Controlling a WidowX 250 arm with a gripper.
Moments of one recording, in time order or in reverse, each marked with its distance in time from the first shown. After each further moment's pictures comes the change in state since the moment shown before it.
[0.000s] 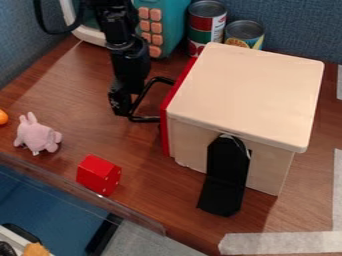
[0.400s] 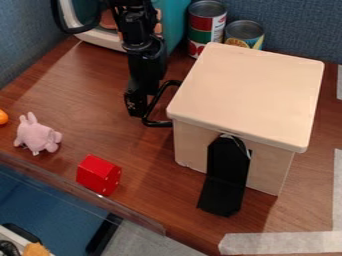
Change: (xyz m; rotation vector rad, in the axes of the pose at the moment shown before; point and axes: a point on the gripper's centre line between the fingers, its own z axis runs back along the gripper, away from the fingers) arm 0.023 0.000 0.001 -0.014 -0.022 -0.005
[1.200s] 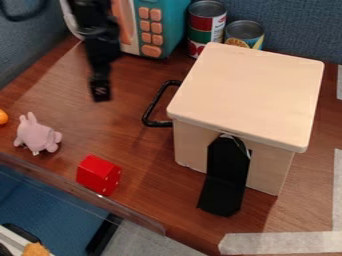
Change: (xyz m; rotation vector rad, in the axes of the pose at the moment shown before) arm -0.087 -0.008 0.039 0.166 0.114 0.537
